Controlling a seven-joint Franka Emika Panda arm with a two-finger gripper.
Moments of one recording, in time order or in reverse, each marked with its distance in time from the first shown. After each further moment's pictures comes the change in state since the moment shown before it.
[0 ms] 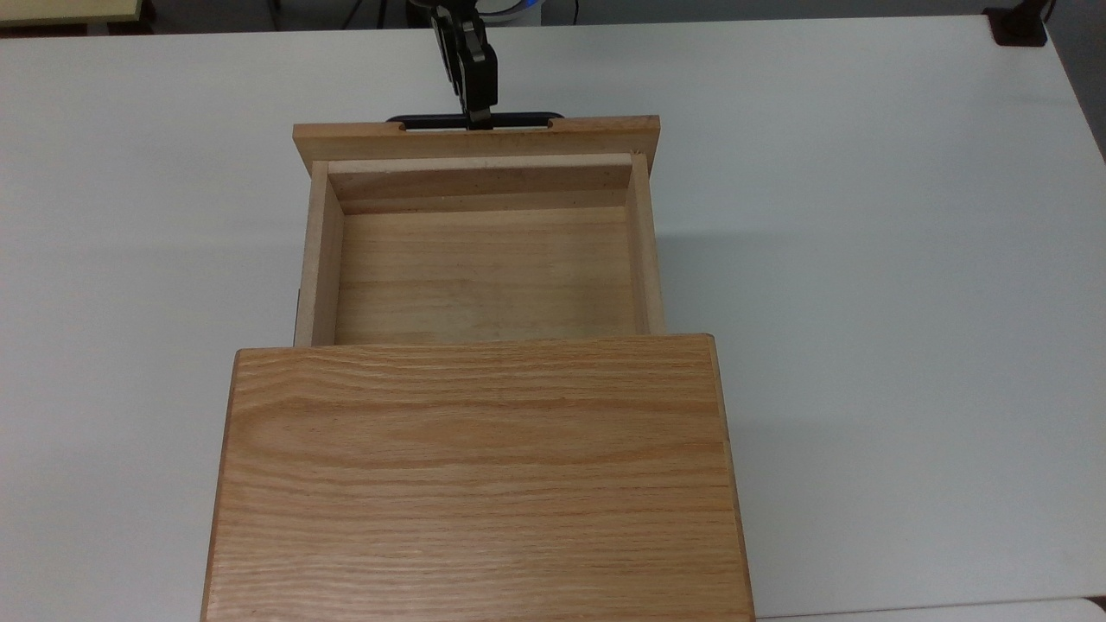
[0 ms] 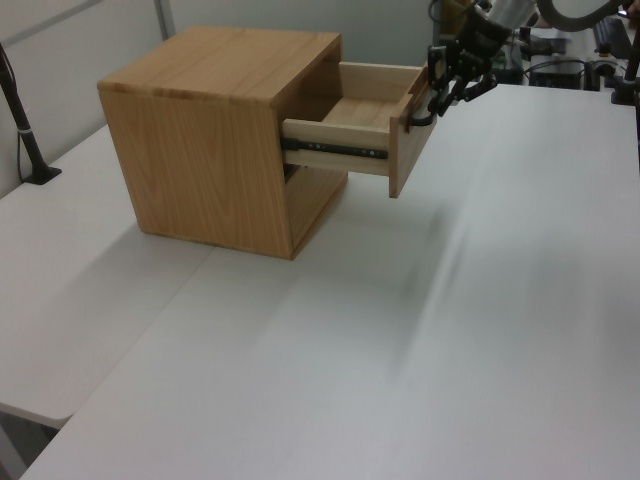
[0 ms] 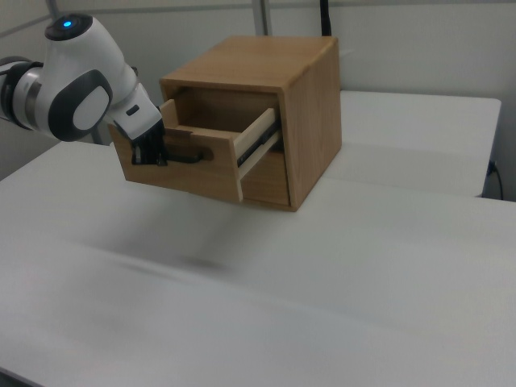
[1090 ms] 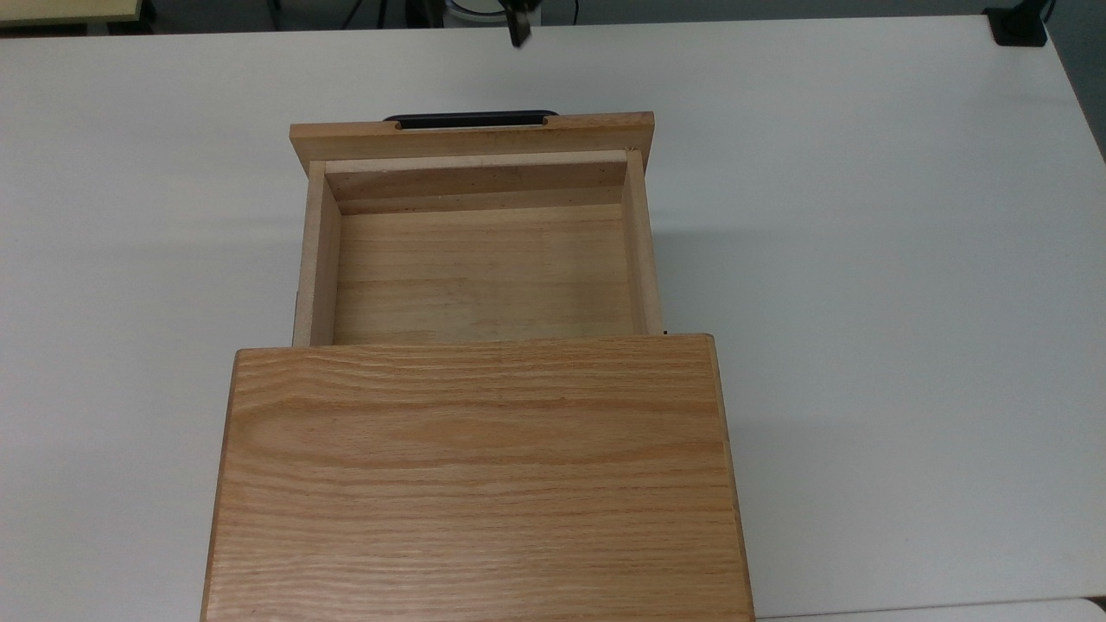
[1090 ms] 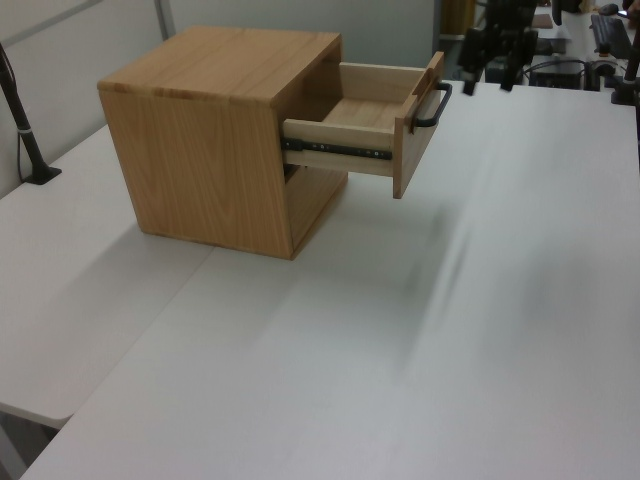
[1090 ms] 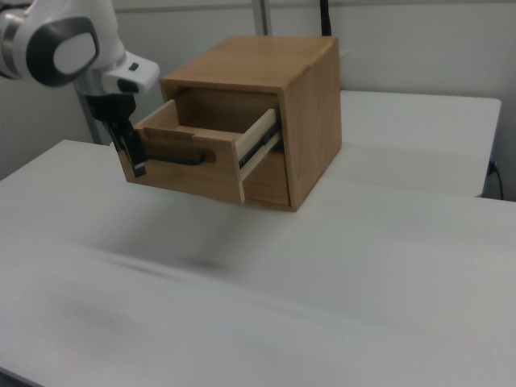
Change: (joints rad) arm -0.028 -0.022 0.007 0.205 -0.032 -0.574 -0.698
